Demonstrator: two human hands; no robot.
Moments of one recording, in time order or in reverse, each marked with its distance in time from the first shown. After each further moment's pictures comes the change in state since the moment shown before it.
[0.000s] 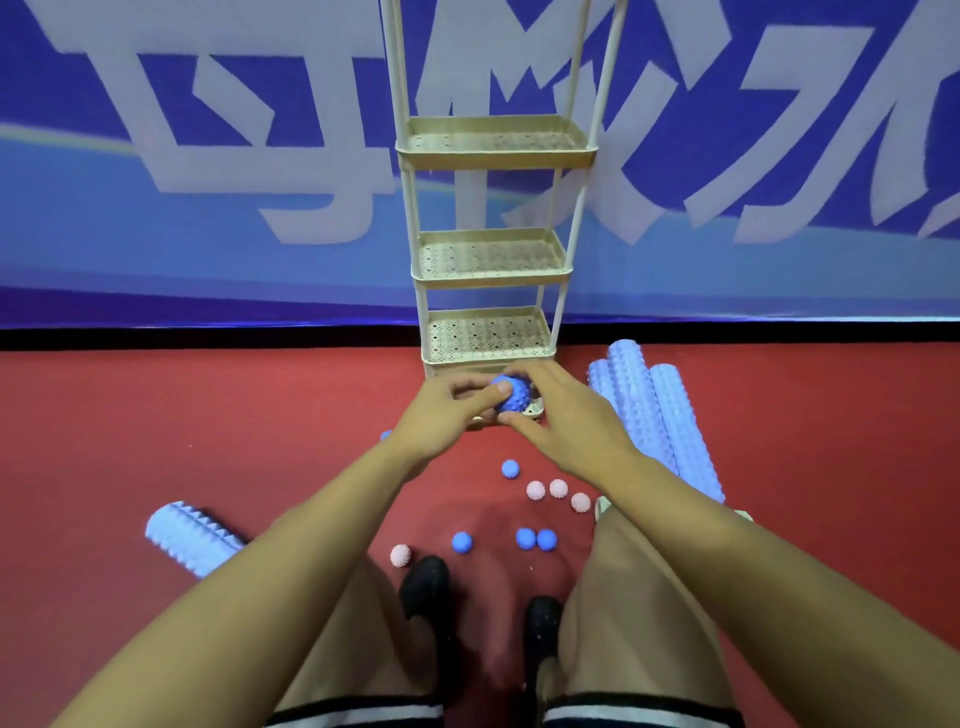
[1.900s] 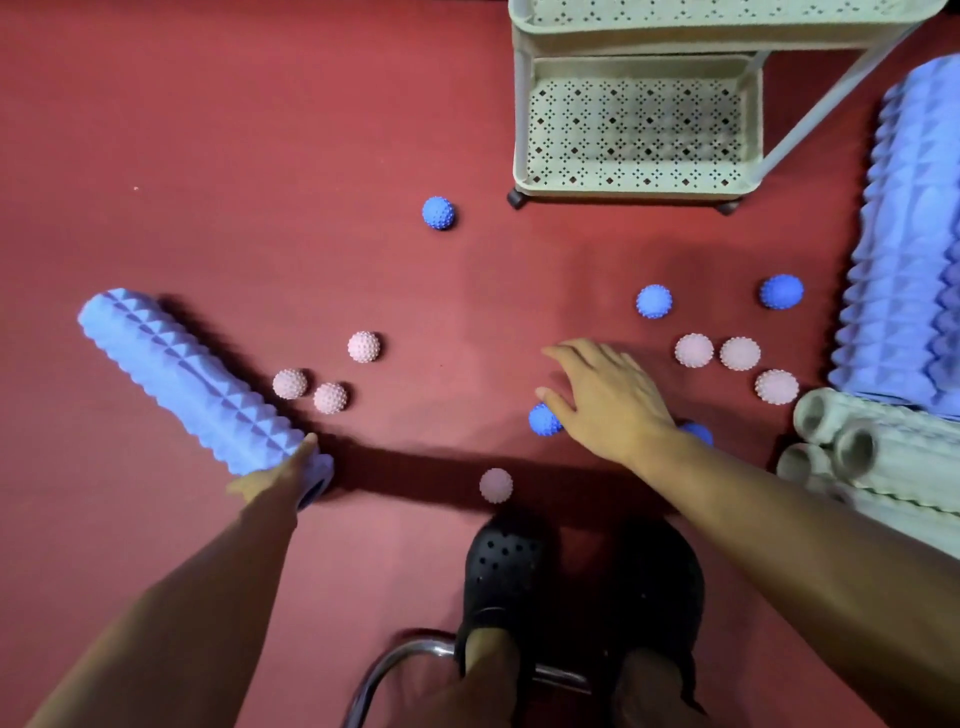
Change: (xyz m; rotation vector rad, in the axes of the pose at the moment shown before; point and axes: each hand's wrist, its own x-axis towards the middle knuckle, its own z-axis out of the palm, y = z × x) left_hand 0.017 -0.503 -0.214 -0.138 0.849 -1.224; right_hand 0.054 0.210 0.416 -0.121 -0.644 0.096
